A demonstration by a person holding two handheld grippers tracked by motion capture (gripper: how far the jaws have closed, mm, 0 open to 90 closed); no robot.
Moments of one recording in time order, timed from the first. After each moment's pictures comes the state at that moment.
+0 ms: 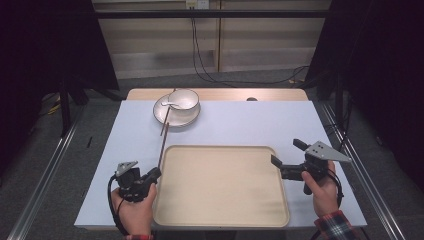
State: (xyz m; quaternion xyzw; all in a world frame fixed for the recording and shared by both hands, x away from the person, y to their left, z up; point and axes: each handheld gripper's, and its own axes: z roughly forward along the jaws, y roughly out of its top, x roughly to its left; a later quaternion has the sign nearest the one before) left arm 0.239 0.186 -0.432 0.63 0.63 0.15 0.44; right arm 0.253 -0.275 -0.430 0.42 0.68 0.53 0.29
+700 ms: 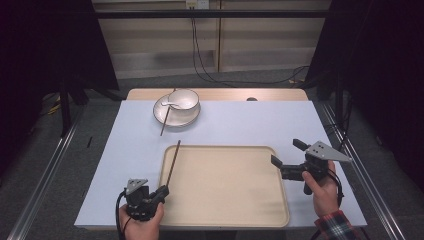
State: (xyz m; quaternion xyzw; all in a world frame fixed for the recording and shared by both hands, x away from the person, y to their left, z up) left arm 0.206 0.173 -0.457 0.66 0.61 0.12 0.41; right arm 0.252 -0.276 -0.429 0.41 0.68 0.53 0.29
